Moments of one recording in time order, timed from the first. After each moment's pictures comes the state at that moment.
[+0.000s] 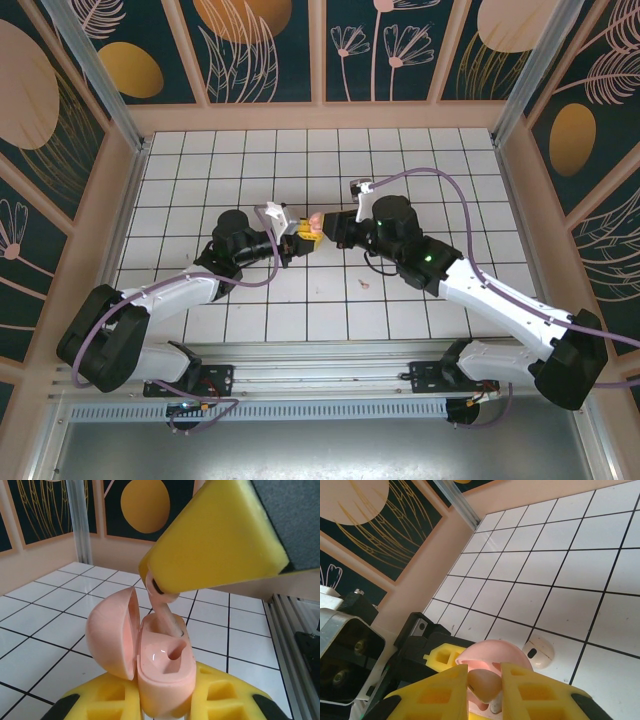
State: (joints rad) left arm -0.58 1.36 0.60 0.68 0.71 -0.03; right arm 0.83 1.15 0.92 -0.09 -0.07 0.59
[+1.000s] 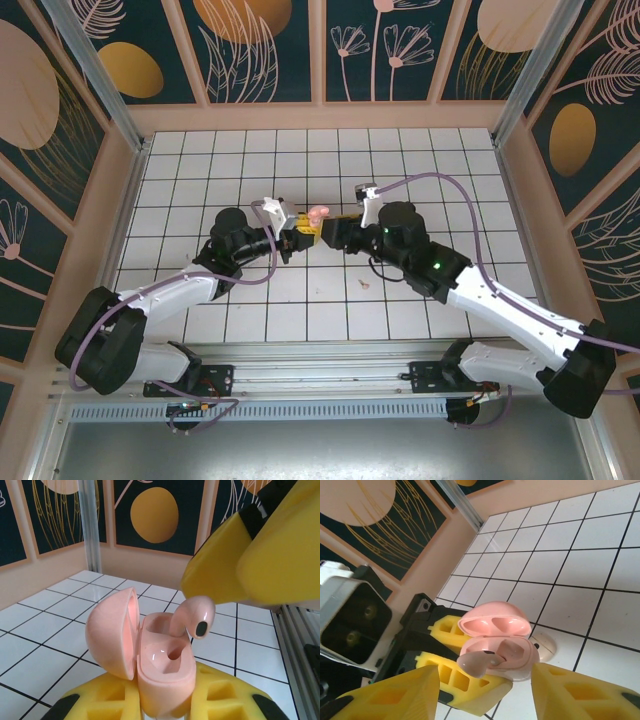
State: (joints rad) left arm -0.58 1.35 0.62 0.68 0.67 -0.05; right arm 0.85 1.07 0.90 -0.13 -0.05 0.60
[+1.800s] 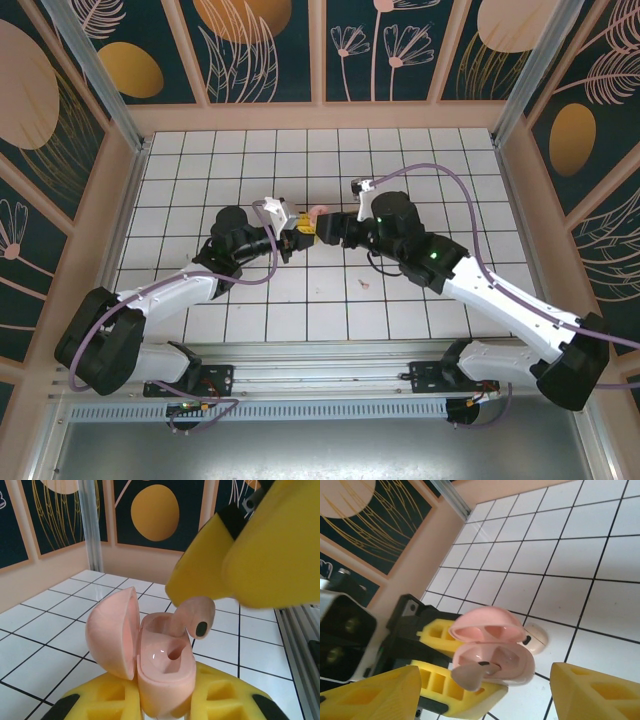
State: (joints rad) left arm -0.58 1.34 0.63 0.65 0.67 -0.02; right arm 0.84 1.14 1.00 -0.26 -0.04 0.61
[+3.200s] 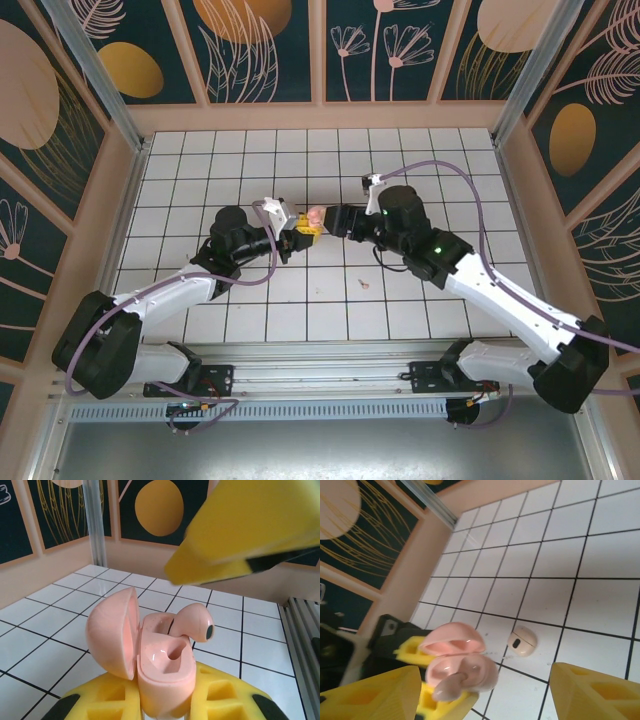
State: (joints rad) left arm -0.58 1.32 0.63 0.60 0.65 0.00; right arm 0.77 1.11 1.01 -0.28 -0.07 0.65
